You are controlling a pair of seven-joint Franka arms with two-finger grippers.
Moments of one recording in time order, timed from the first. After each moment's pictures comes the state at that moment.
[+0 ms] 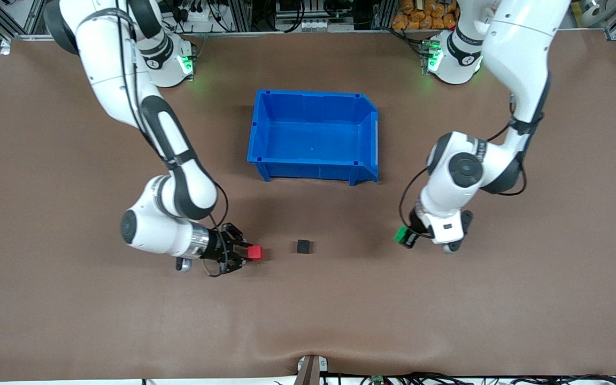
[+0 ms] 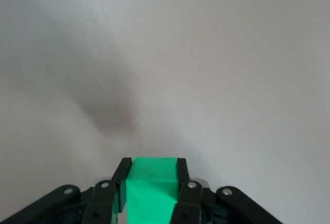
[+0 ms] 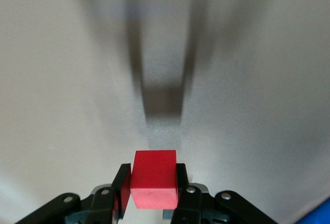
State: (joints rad) left arm -0.34 0.56 -0.09 -1.77 0.06 2.53 -1.52; right arm 0.42 0.84 -0.07 -1.43 0.83 2.33 1.36
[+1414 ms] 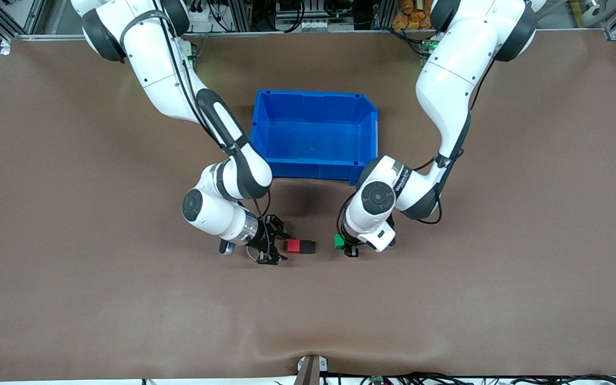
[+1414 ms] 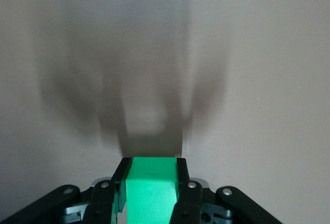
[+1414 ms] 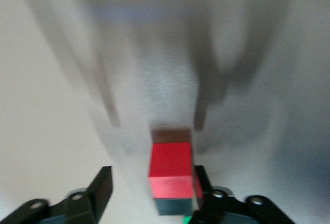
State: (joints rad) left arm -0.53 0.91 -0.09 -1.33 -0.01 2.30 -2.16; right arm 0.57 0.90 -0.07 -1.39 0.84 2.53 1.58
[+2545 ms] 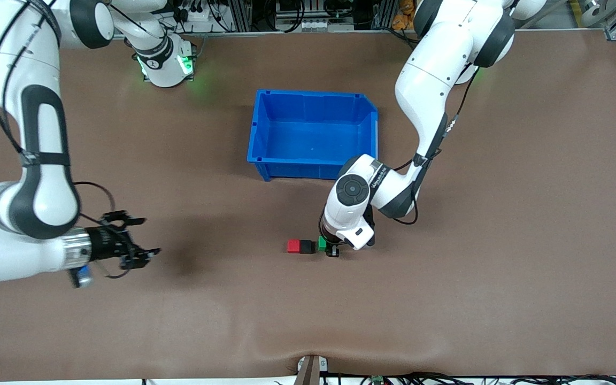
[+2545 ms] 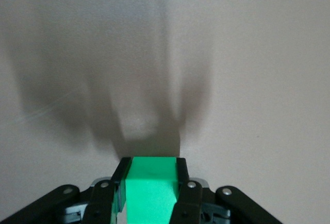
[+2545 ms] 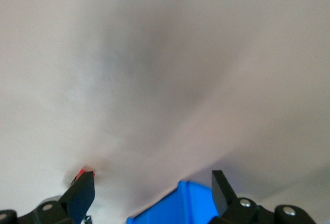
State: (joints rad) left arm -0.63 0.99 -0.01 -1.21 -0.01 2.38 -2.19; right arm 0.04 0.76 -0.10 -1.09 0.48 1.53 0.85
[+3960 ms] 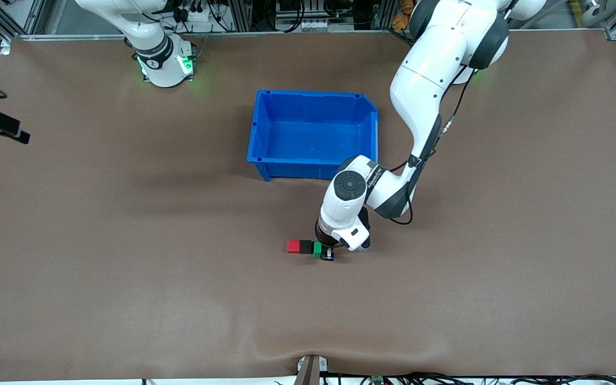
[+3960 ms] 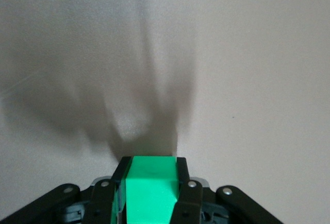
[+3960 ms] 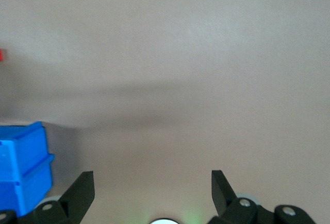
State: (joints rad) left arm -0.66 1.02 0.01 -1.19 -0.01 2.48 -2.19; right arm -0.01 0.00 -0.12 -1.55 0.05 1.45 -0.08
